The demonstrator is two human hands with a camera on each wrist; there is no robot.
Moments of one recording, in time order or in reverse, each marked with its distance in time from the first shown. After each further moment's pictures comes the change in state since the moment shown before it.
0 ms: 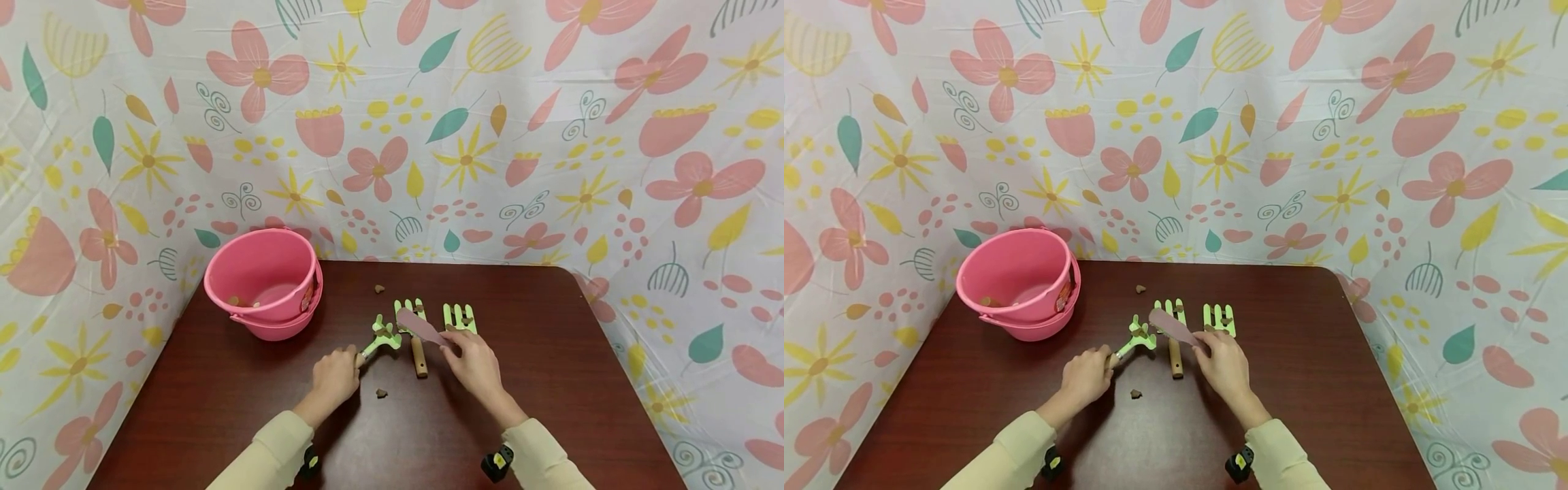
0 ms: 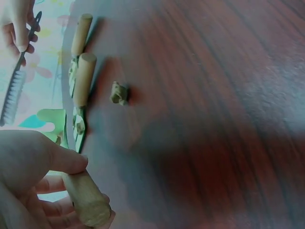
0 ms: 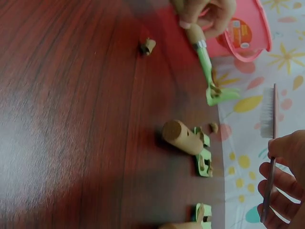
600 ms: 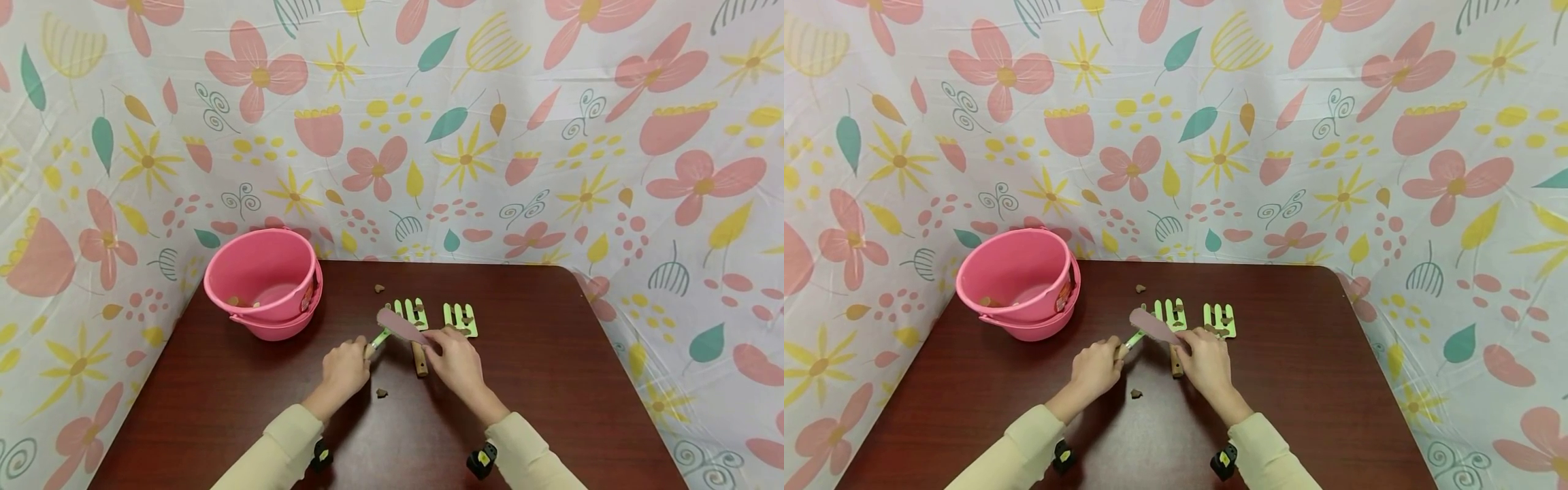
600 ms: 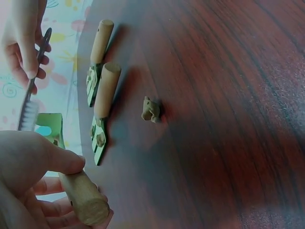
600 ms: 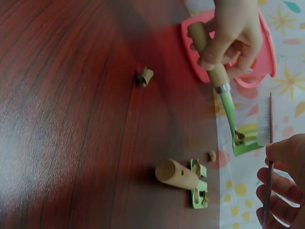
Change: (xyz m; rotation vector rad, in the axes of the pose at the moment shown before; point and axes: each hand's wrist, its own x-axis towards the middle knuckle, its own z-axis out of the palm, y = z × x) left_hand 0.012 0.018 -0.010 -0.052 0.007 -0.003; right_hand 0.008 -0.027 0.012 -0.034 -0.012 -0.058
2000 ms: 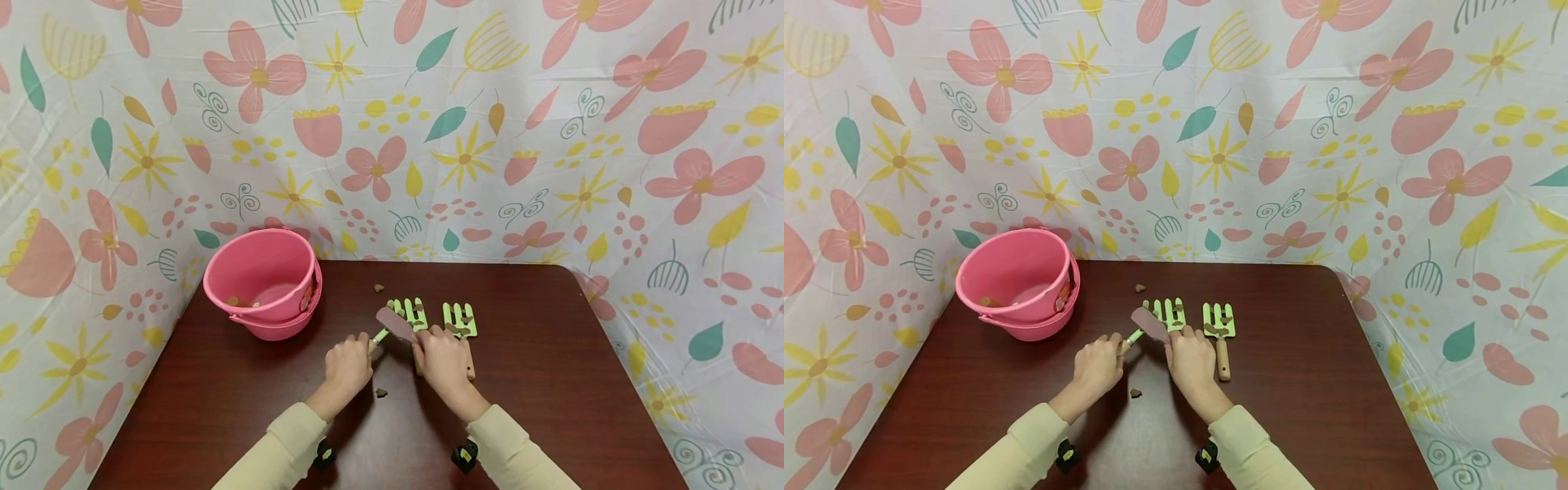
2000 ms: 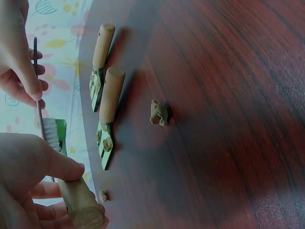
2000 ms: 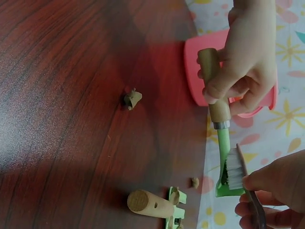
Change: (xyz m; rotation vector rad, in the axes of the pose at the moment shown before) left_hand 0.001 0.012 -0.004 0.120 0.089 0.020; right_hand 0.006 -0.028 0.006 -0.296 0.085 -0.069
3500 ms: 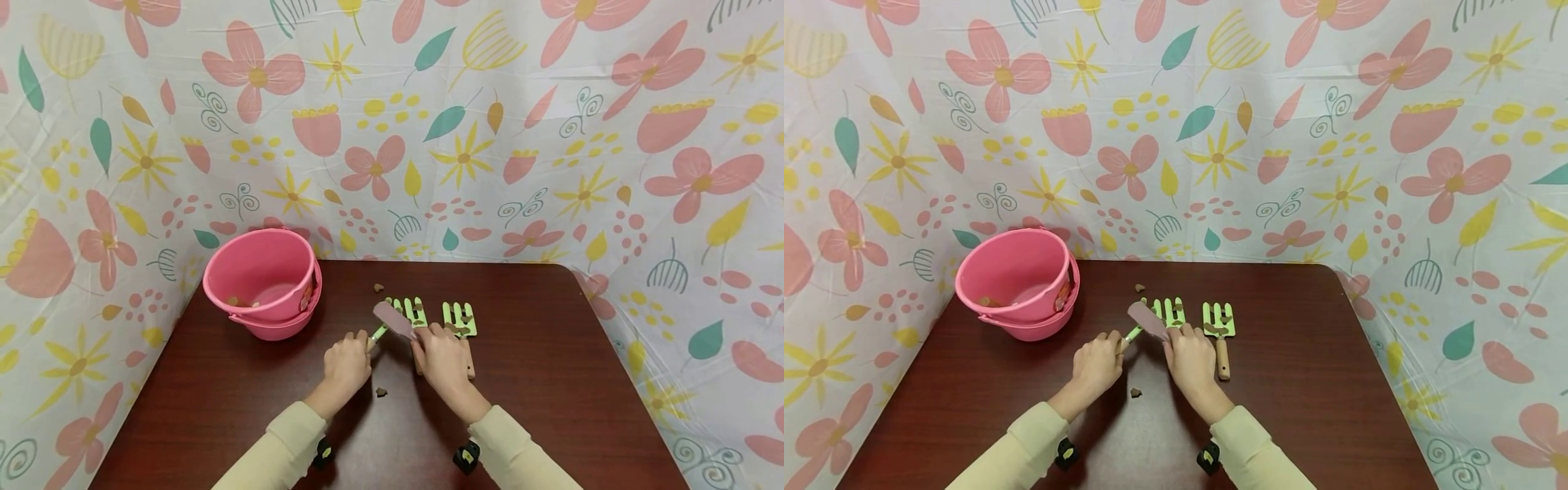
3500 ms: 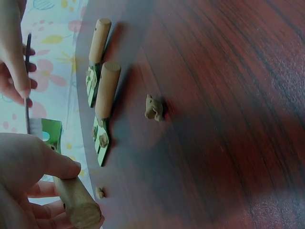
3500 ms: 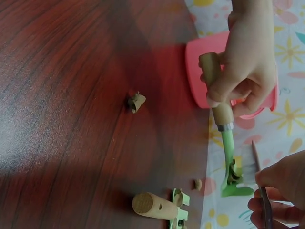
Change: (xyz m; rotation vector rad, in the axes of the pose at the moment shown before) left_hand 0.001 -0.002 0.001 -0.030 0.017 -0.002; right_hand 0.001 0.002 -0.002 0.048 0.049 -0.004
